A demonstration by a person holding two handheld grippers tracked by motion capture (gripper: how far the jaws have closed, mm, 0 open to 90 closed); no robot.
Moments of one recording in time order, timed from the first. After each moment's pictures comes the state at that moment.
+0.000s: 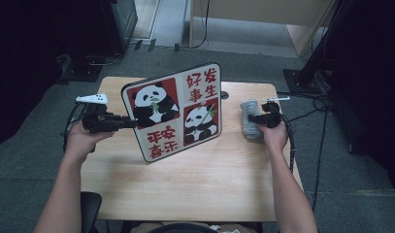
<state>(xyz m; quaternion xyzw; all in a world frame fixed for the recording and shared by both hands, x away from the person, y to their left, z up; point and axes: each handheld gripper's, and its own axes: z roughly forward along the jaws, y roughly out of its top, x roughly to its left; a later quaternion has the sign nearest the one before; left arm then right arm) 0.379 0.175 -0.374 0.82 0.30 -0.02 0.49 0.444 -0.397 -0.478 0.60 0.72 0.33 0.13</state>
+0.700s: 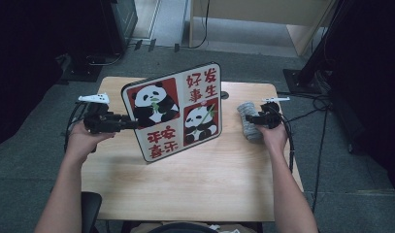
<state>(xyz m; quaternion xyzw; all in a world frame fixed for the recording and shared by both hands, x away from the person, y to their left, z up) 0.381 0.171 -0.376 0.82 0.32 -0.02 0.48 0.436 -0.391 -0.468 0.58 0.73 0.34 0.17</state>
